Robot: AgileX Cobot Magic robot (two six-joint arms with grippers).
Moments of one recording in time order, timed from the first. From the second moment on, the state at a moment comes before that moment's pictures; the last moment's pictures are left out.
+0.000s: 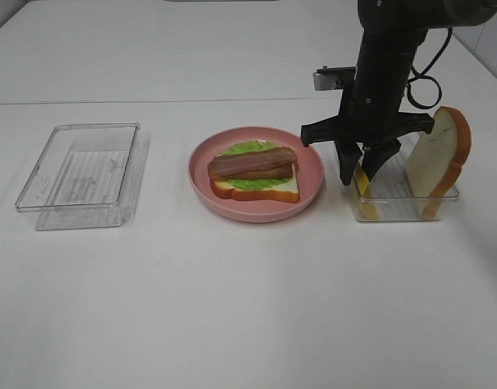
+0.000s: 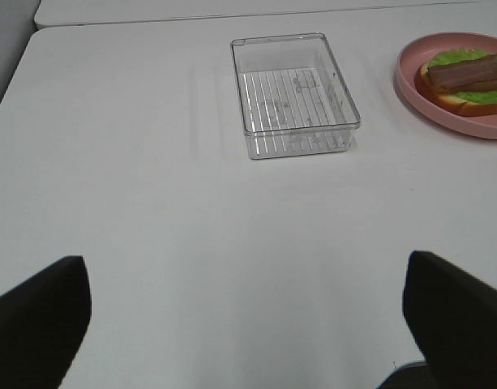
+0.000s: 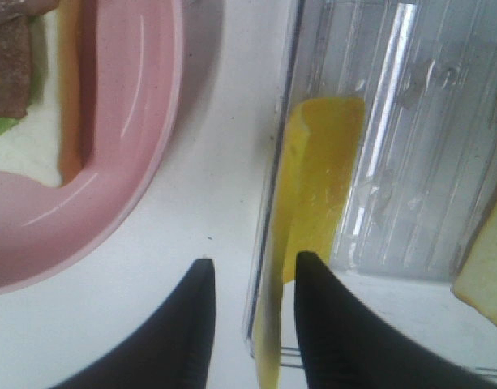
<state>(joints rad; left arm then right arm) 0.04 -0.01 -0.51 -0.10 1.08 0.07 0.32 2.18 -1.66 0.01 1.18 0.17</state>
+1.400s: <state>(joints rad) 0.04 -0.01 -0.51 -0.10 1.08 0.07 0.32 2.11 -1.70 0.04 1.20 0.17</state>
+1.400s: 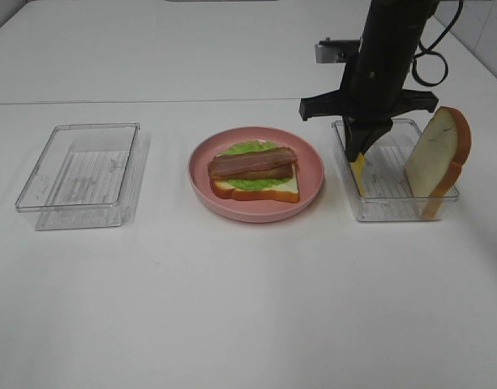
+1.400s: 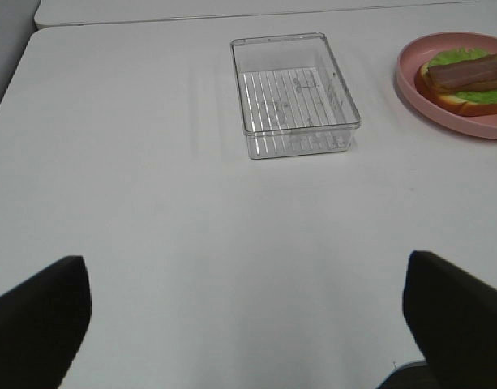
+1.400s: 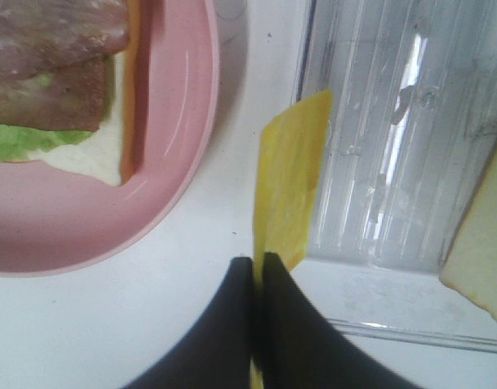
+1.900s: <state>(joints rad) 0.04 -0.01 -0.51 -0.10 1.08 0.07 0.32 2.00 -1.70 0.40 1.15 -0.01</state>
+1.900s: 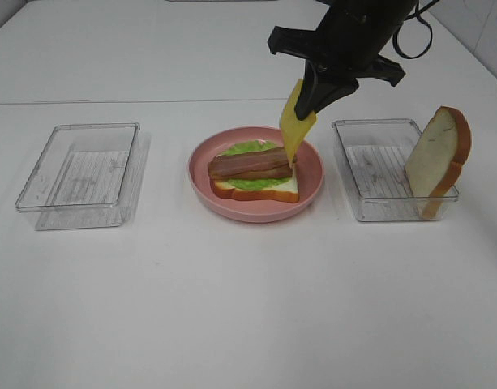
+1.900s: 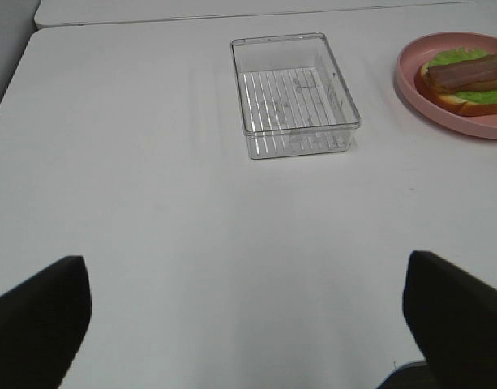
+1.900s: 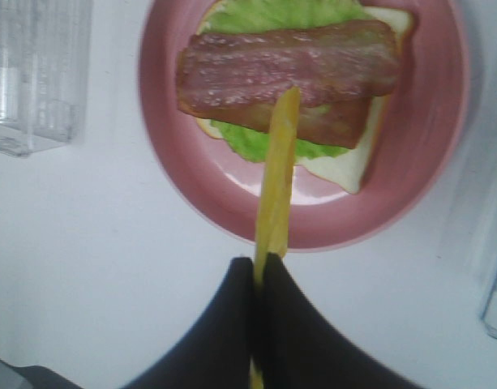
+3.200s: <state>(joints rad) 0.04 -0.01 -0.51 -0.10 1.08 0.07 0.32 2.28 -1.71 0.95 0.96 -0.38</state>
